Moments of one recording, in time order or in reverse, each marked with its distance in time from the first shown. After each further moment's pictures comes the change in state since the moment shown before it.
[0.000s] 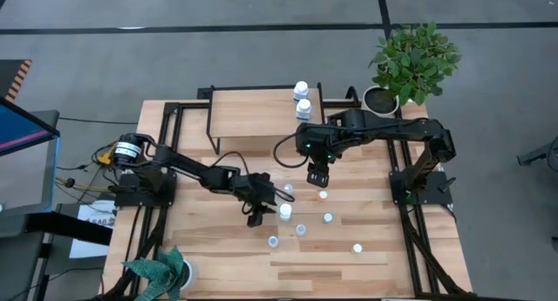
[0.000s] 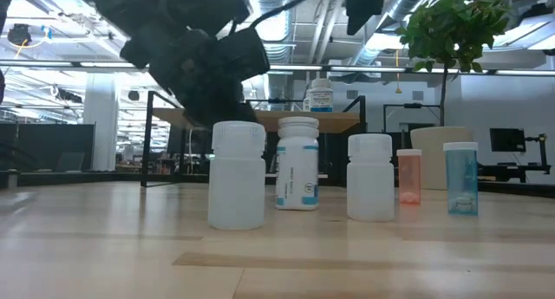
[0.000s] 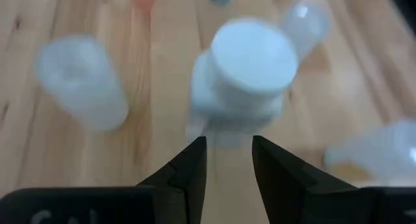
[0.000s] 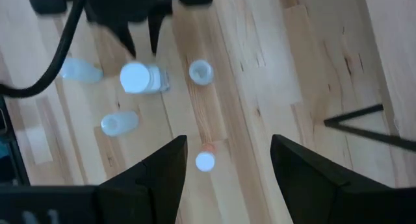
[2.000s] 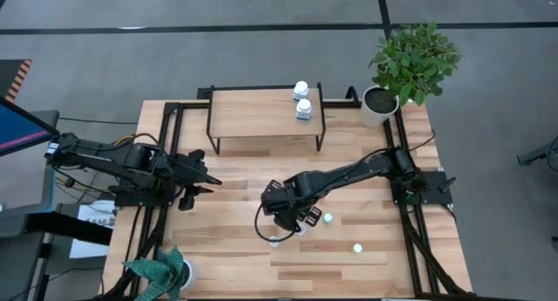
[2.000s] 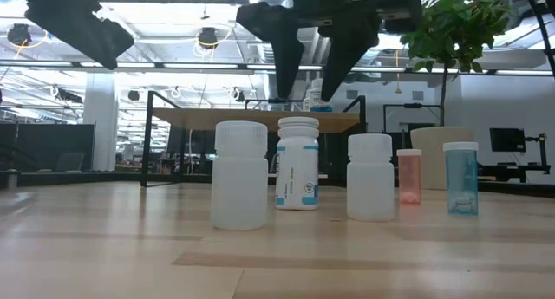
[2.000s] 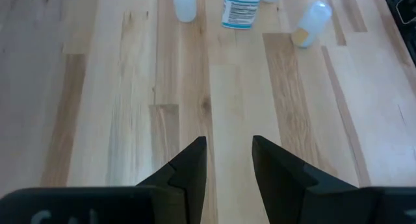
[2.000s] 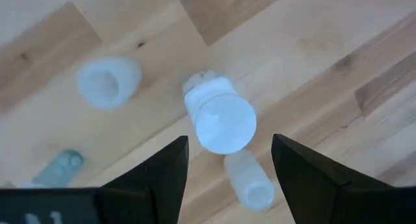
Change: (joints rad) left arm -0.052 -0.987 -0.155 -0.890 -0.176 -0.002; right arm 0.241 0.381 0.022 0.233 0.070 -1.050
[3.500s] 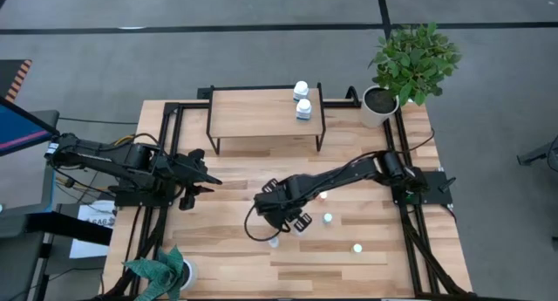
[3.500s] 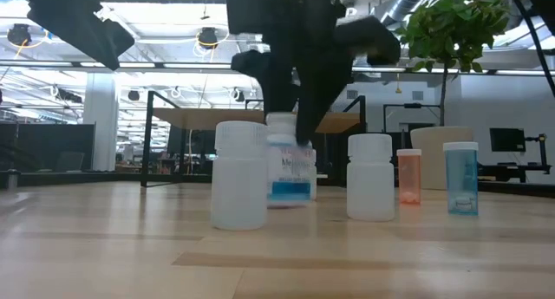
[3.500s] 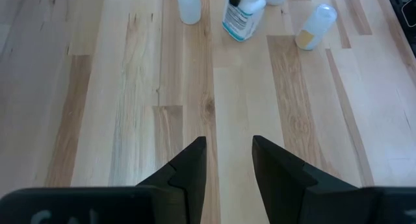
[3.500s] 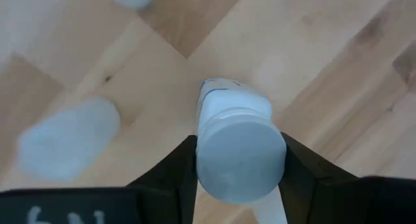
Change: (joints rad) left arm 0.000 0.000 0.000 0.005 -0.013 -0.003; right arm -0.024 0.097 0.015 0.065 -0.031 0.261
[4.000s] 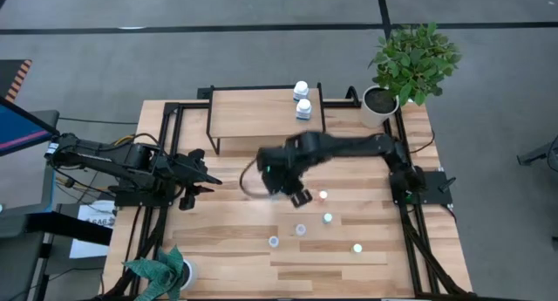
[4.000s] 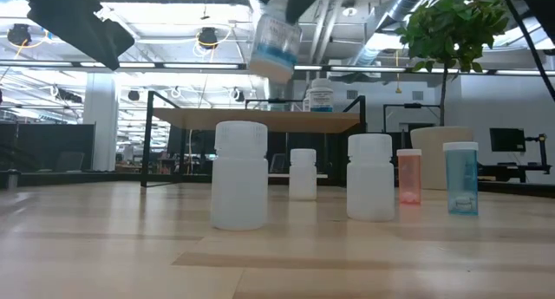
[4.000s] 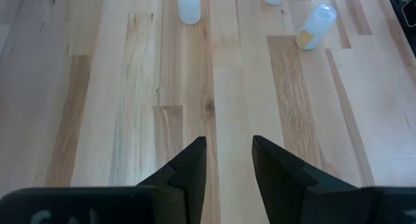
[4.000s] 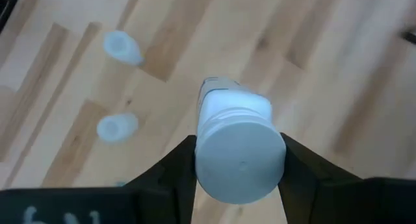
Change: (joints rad) left arm 0.000 0.000 0.000 0.000 0.000 0.000; right arm -0.139 -0.076 0.386 -0.317 -0.130 0.119
